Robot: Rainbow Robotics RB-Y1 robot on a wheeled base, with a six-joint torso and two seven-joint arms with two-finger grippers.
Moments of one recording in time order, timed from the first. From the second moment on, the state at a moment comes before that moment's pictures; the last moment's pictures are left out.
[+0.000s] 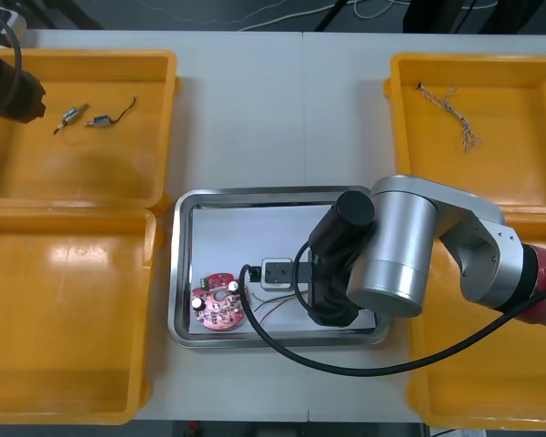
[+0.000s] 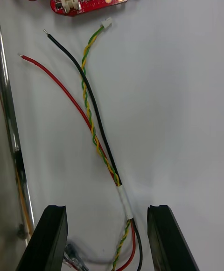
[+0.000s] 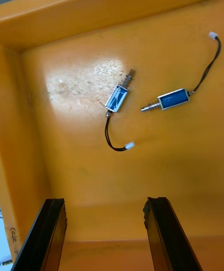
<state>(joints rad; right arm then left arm) -0.76 -0.68 0.98 -1.97 -0.73 1.43 1.84 -0.73 0.79 0.03 -1.49 0.55 1.52 -1.61</state>
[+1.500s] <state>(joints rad) -0.73 -0.70 0.08 -2.04 -1.04 1.92 1.71 -1.03 0.65 0.04 -0.80 0.48 1.21 -1.97</state>
